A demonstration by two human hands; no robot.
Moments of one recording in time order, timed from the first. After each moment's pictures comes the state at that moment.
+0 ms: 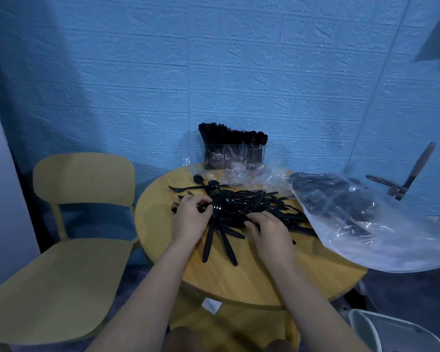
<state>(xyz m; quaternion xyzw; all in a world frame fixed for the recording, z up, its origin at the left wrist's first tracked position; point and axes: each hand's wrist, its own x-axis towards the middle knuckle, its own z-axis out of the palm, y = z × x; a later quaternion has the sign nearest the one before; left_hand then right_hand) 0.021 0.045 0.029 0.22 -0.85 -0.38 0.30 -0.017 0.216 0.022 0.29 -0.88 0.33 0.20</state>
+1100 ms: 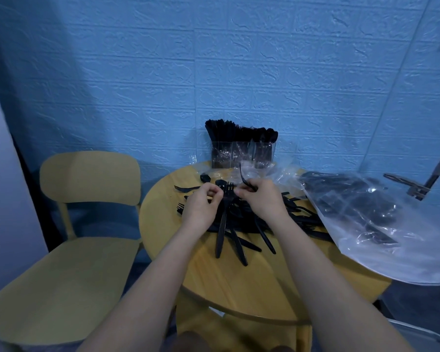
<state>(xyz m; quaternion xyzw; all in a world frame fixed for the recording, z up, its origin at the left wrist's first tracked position) 0.002 0.038 0.047 0.18 -0.85 -0.40 0.28 -0.059 0.167 0.083 0.26 -0.84 0.48 0.01</state>
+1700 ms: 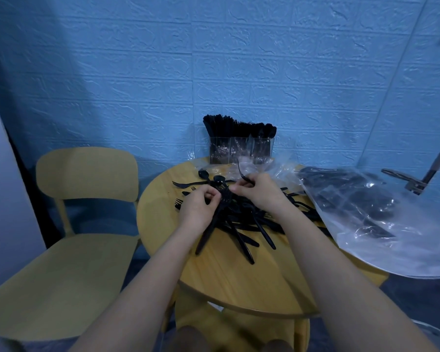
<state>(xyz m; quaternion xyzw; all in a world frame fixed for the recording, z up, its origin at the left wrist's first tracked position) 0.005 0.037 0.035 0.18 -0.85 -0.40 0.29 -0.067 0.170 0.087 0.29 -0.85 0.44 -0.06</state>
